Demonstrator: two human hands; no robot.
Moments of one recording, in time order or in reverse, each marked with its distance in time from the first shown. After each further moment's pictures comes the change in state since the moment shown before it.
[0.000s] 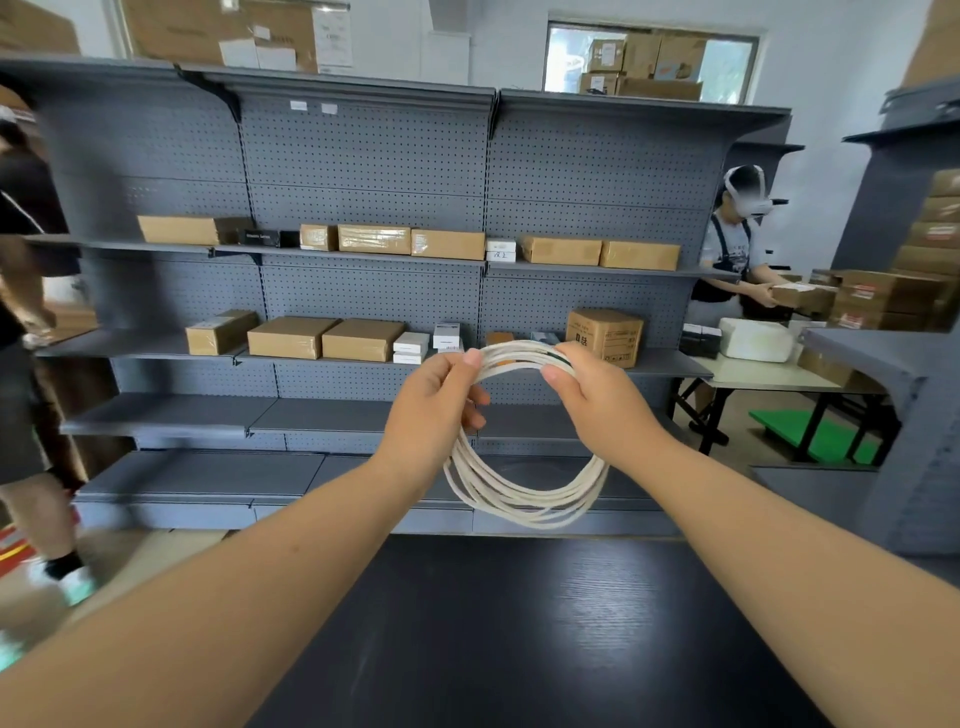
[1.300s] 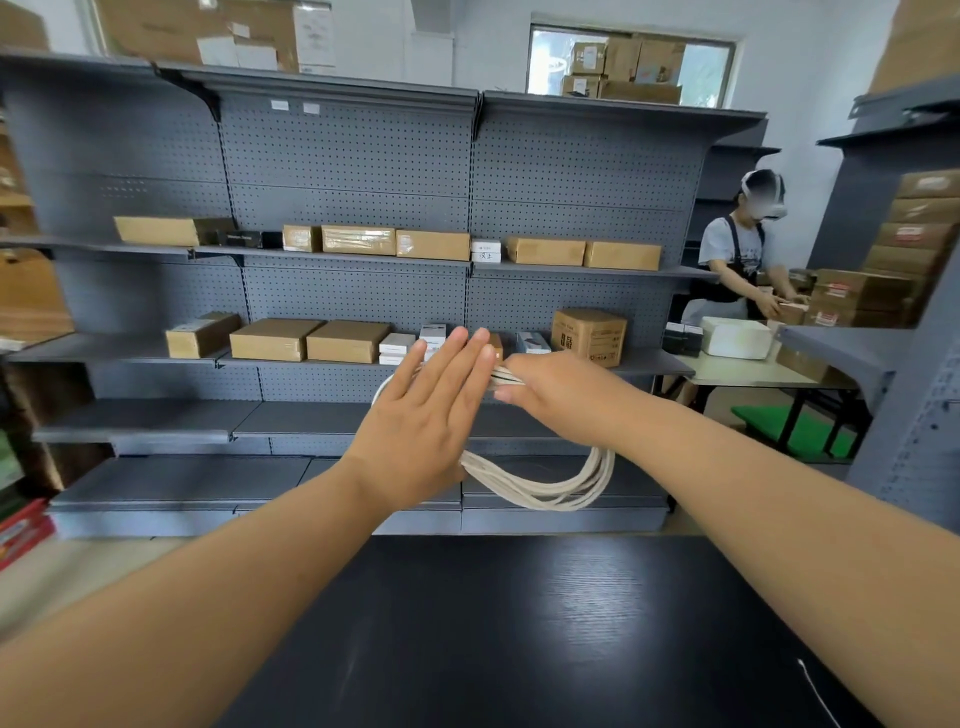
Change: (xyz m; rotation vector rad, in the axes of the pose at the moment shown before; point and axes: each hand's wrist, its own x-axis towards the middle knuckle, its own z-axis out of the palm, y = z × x) left_hand 0.012 -0.038 -0.020 1.580 0.175 1.188; right_hand 0.008 -0.041 -0.020 -0.402 -0.427 -0.101
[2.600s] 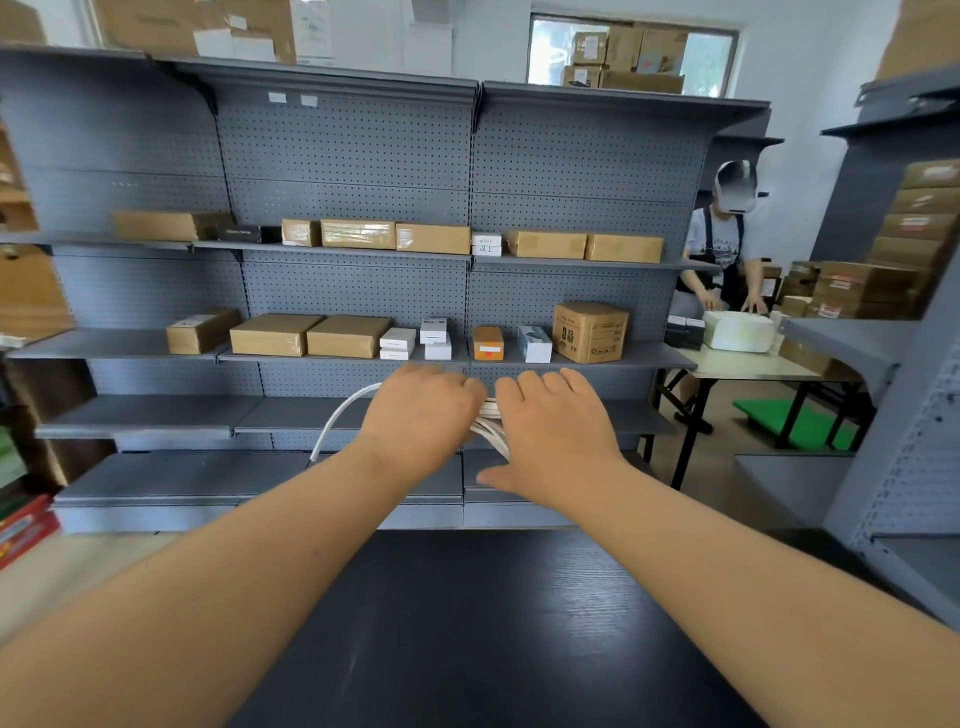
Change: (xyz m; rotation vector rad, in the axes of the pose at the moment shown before) left_hand 0.026 -0.003 -0.006 -0.201 -0.410 -0.039; right_hand -0.010 -0.015 0.053 -0.417 0.215 0.110
